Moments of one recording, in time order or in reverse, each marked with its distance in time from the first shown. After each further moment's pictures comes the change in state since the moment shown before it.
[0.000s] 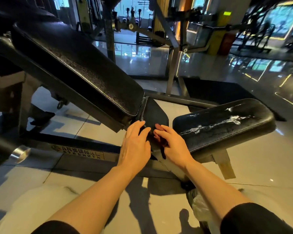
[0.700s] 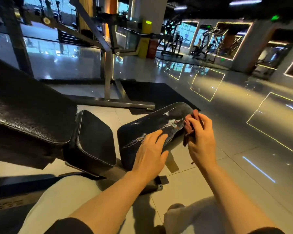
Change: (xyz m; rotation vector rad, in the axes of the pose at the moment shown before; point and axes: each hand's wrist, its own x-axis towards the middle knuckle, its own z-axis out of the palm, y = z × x) left_hand 0.051 0.122 0.093 -0.378 -0.252 0.395; right_hand -0.070 0.055 -0.148 -0.484 0.765 0.276
